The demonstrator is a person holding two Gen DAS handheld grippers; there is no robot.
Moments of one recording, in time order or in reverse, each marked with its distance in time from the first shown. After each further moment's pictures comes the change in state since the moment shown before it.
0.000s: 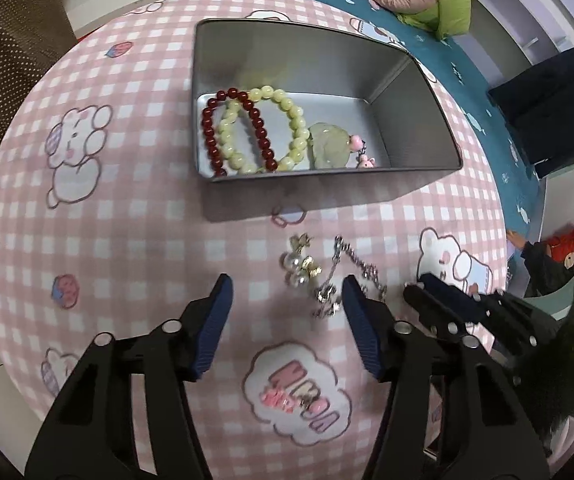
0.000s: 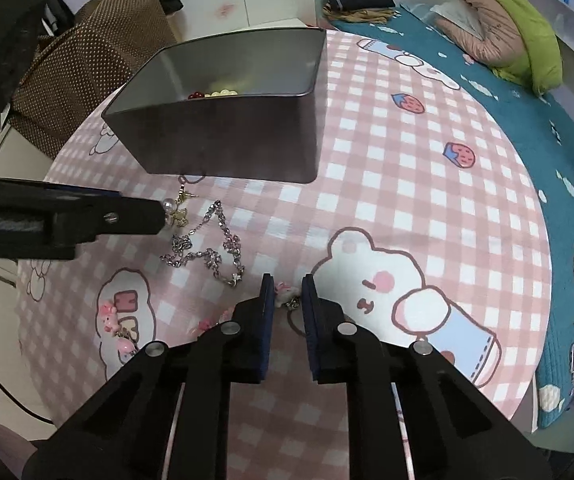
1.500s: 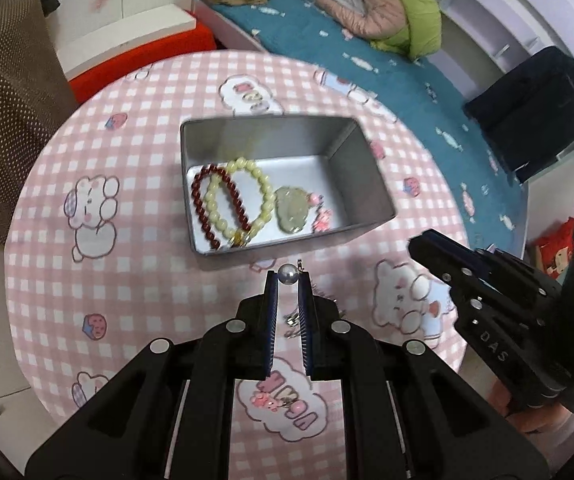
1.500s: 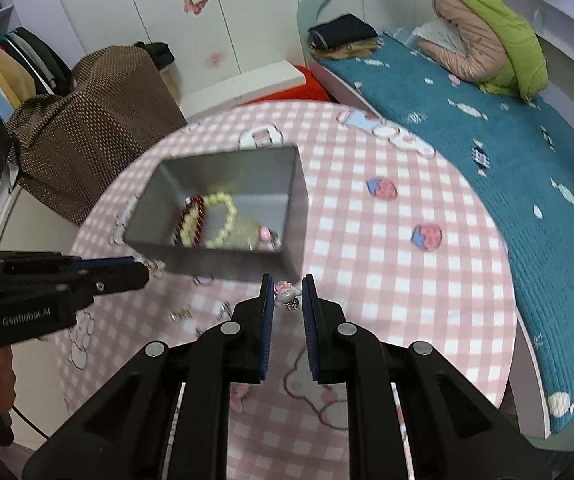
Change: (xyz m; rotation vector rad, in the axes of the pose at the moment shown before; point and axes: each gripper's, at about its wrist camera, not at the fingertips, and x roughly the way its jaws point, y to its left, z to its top) left arm -0.054 -0.018 0.018 0.069 -0.126 -0.048; right arm -0.052 -0.018 0.058 0.080 -0.142 0.048
